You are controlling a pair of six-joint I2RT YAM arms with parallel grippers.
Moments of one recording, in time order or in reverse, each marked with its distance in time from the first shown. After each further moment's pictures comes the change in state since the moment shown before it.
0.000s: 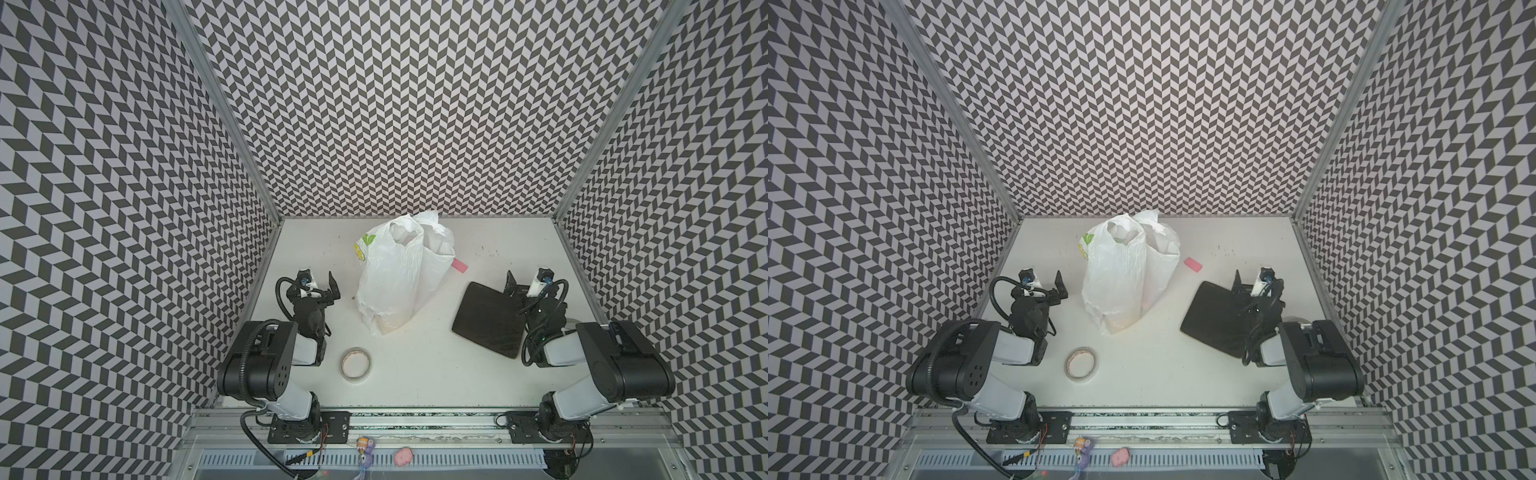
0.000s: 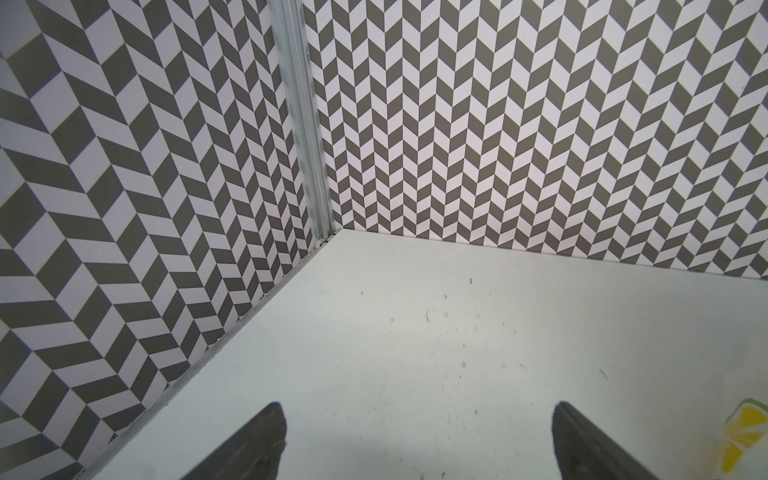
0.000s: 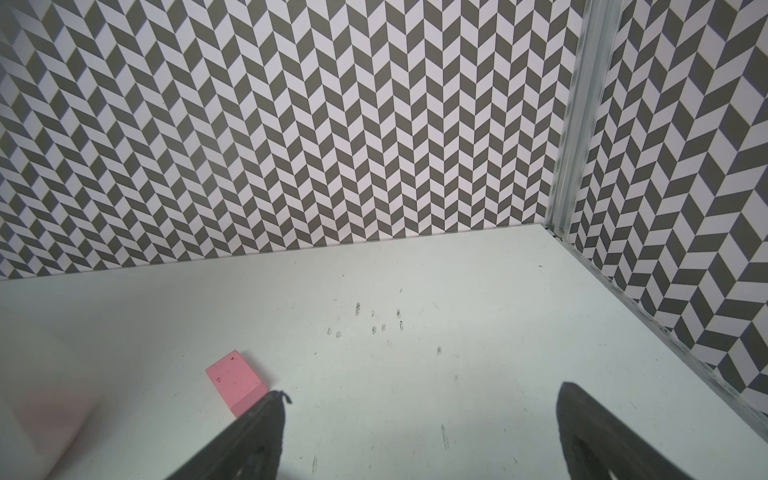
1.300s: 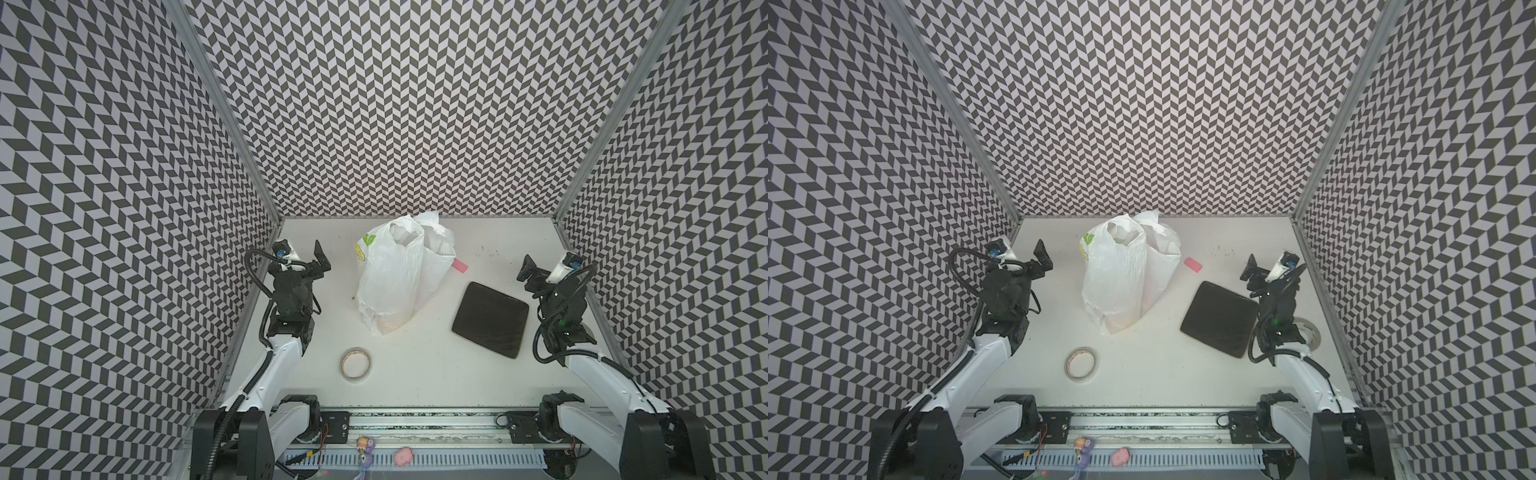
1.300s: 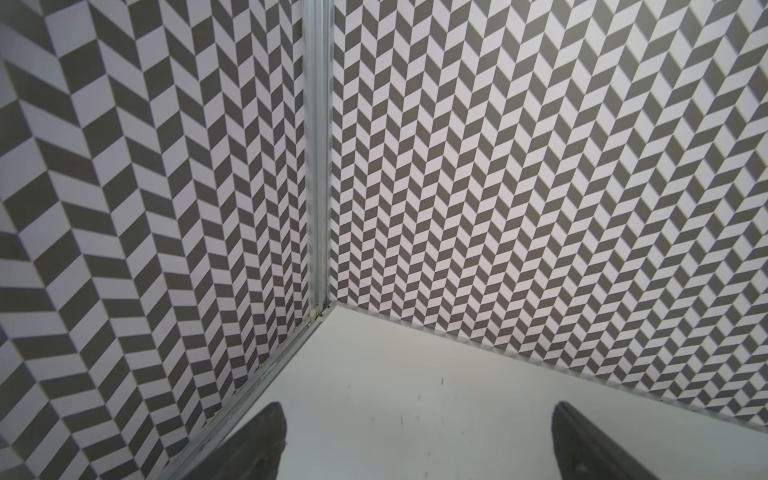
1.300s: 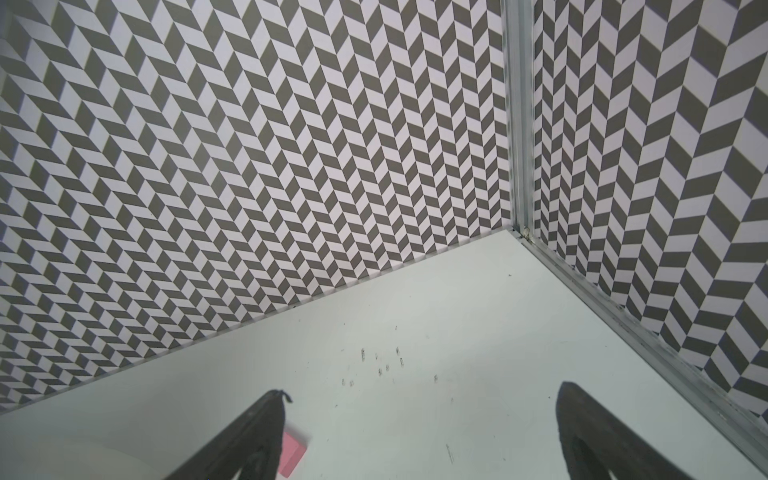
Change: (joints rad) left arm 0.014 -0.508 0.381 -0.813 0.048 -0.175; right arm 0.000 -0.539 0.226 -0.853 0.088 0.241
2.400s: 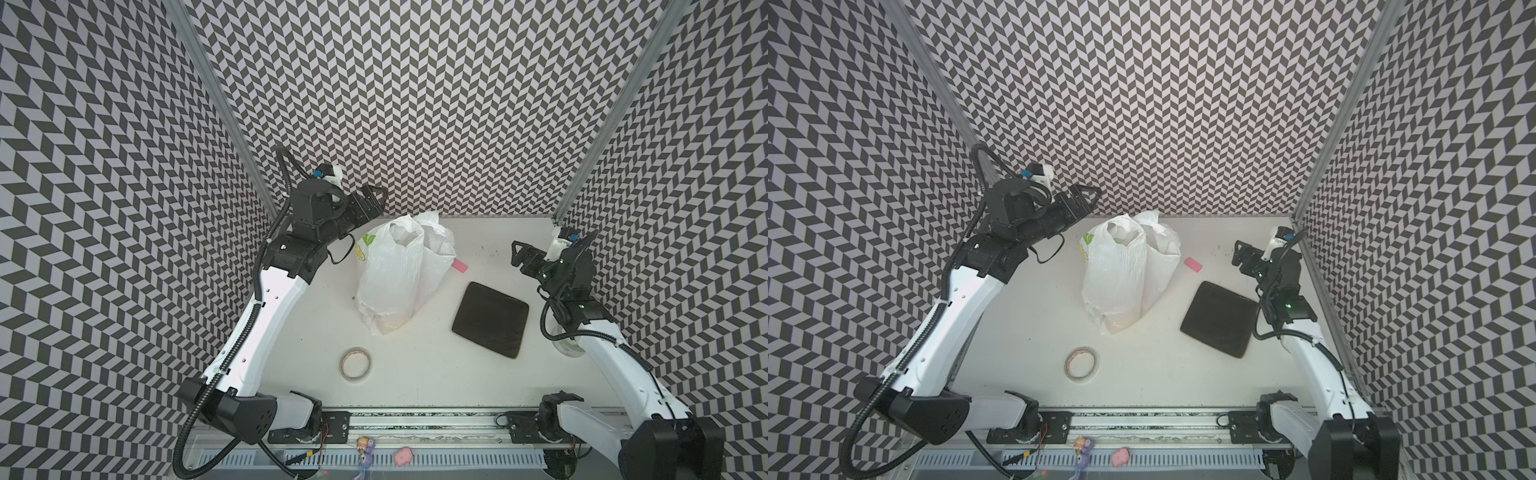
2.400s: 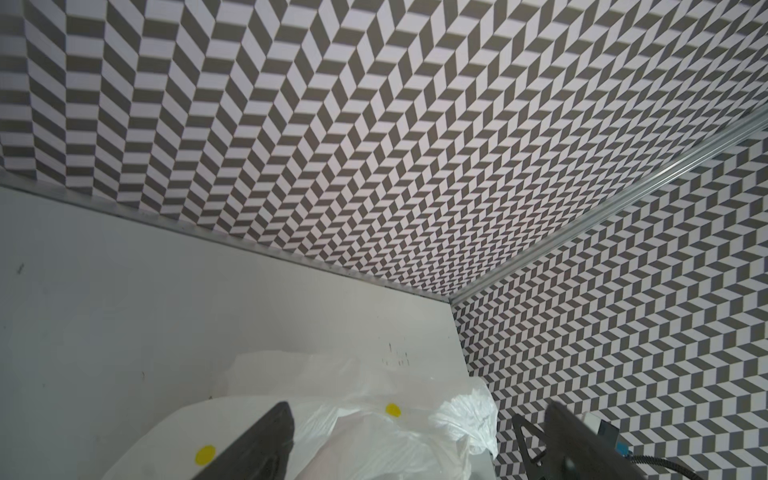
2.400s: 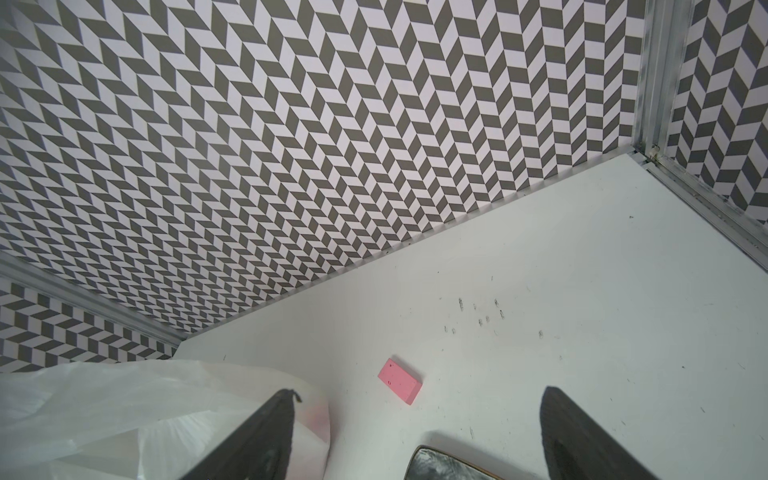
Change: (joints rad) left arm -0.325 0.321 1.008 -0.962 0.396 -0.548; right arm 0.001 0.059 0.341 -0.432 -0.278 0.187
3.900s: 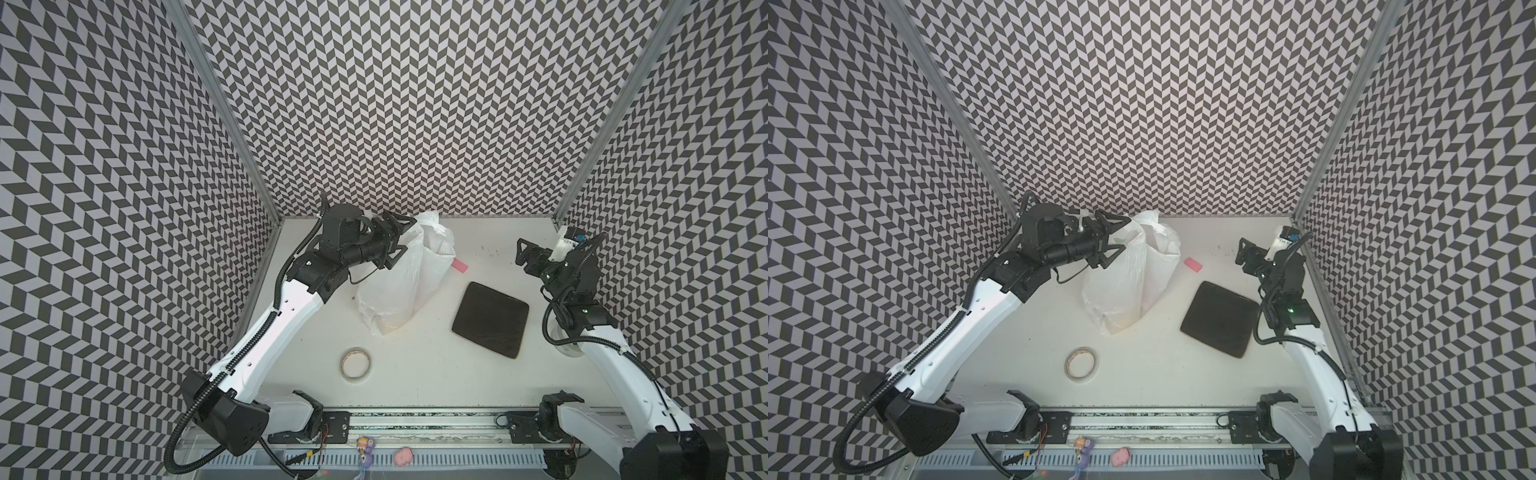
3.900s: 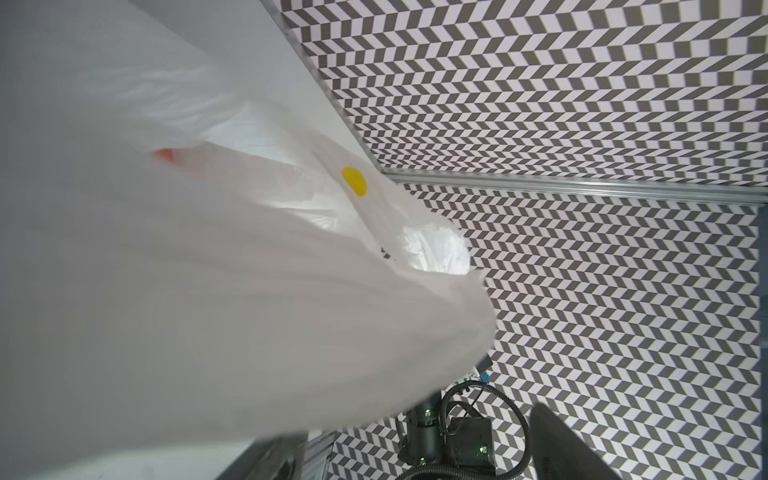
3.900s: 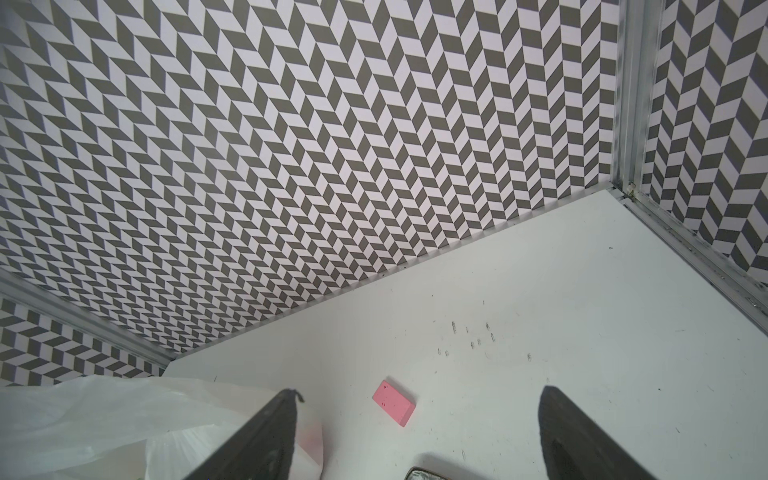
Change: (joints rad) left arm -0.157 -0.064 -0.236 0.161 0.181 -0.691; right arm 0.000 -0.060 -0.021 0.027 0.062 -0.023
